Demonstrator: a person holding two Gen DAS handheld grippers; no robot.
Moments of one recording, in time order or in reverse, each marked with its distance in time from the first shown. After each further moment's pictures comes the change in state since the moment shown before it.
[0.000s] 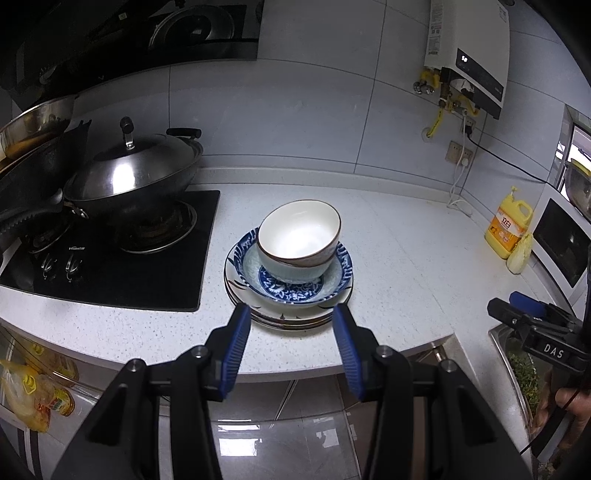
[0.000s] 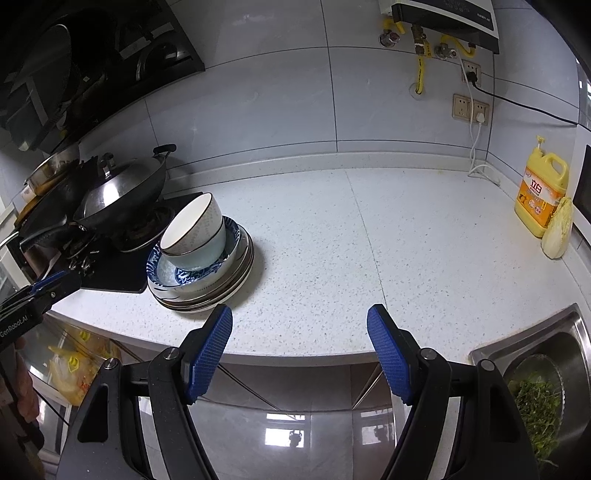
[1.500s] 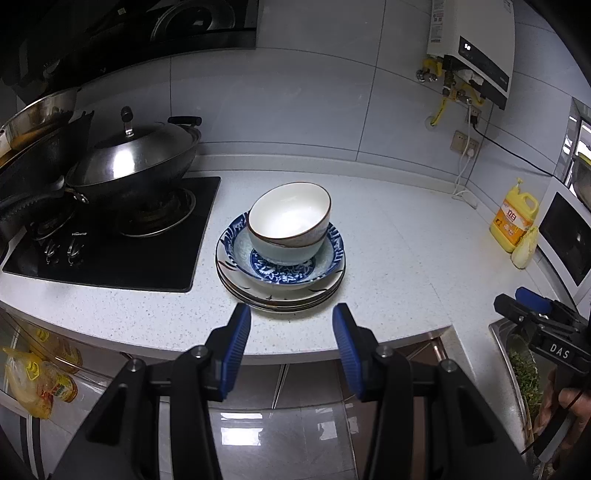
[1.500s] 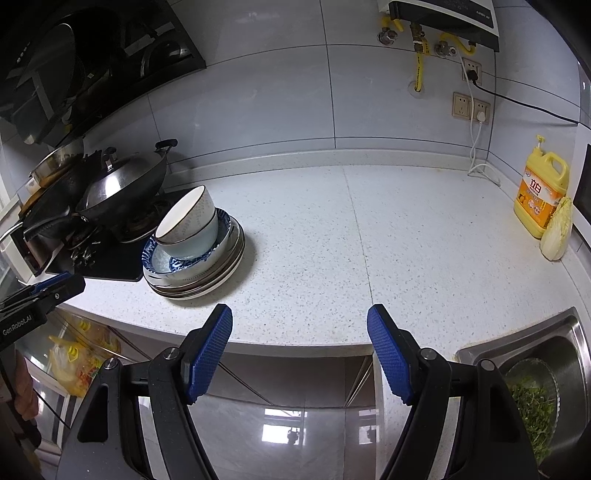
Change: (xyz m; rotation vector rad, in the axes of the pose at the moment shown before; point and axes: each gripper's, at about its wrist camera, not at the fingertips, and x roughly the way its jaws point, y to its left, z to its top) left arm 0.001 -0.031 -0.016 -0.019 0.040 0.047; right arm -0.007 -0.021 -0.008 -0.021 0.008 0.015
